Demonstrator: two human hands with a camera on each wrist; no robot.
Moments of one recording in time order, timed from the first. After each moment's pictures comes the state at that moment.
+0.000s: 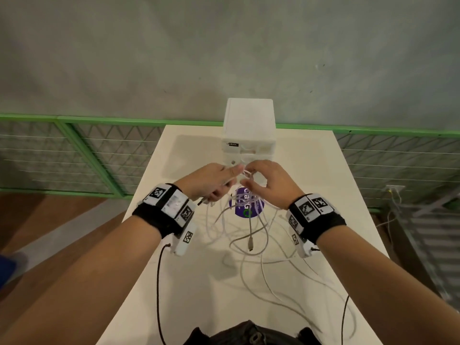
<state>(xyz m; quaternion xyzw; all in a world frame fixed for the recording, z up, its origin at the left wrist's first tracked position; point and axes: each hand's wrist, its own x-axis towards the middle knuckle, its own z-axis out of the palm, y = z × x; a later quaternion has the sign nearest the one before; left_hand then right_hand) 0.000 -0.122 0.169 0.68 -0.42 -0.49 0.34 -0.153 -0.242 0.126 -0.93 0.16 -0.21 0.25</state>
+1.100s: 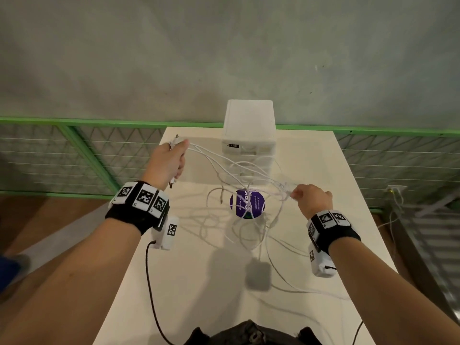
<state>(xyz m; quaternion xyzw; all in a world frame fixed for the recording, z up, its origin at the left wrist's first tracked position) 0.065 -0.106 0.168 0.73 -0.26 -0.26 0.58 -0.215 -0.287 0.067 -0.84 0.53 -0.02 0.14</state>
